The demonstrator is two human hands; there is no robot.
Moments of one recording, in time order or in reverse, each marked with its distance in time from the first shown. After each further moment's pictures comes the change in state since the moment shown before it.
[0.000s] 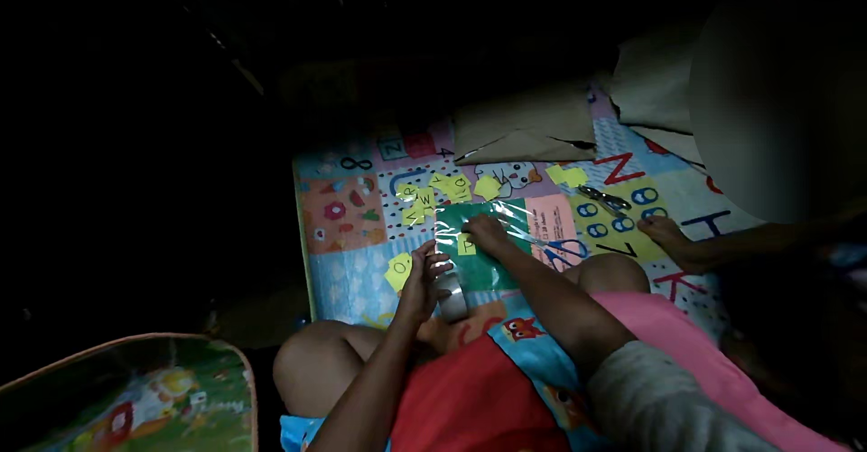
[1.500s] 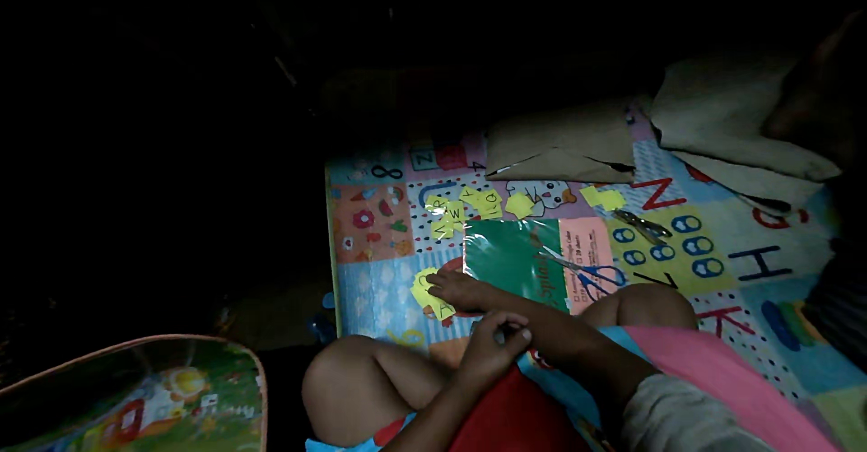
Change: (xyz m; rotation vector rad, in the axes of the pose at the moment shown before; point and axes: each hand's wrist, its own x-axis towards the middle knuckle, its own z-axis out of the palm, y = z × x) left_hand -0.045 0.003 0.024 0.351 -0.241 0.030; right_hand 0.016 -0.108 0.047 -0.041 -0.373 -0.605
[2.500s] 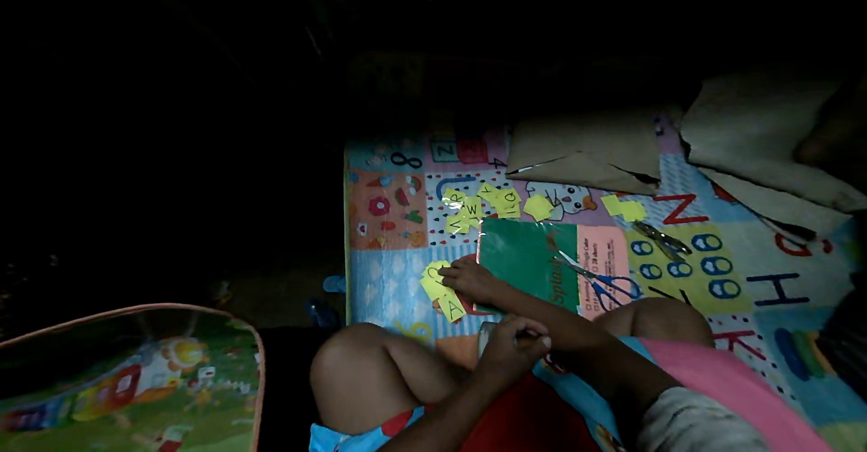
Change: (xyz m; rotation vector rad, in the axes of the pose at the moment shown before) left_hand 0.000 -0.007 -0.001 -0.007 -0.037 0.017; right_hand 0.003 0.006 -0.001 -0.032 0.052 0.049
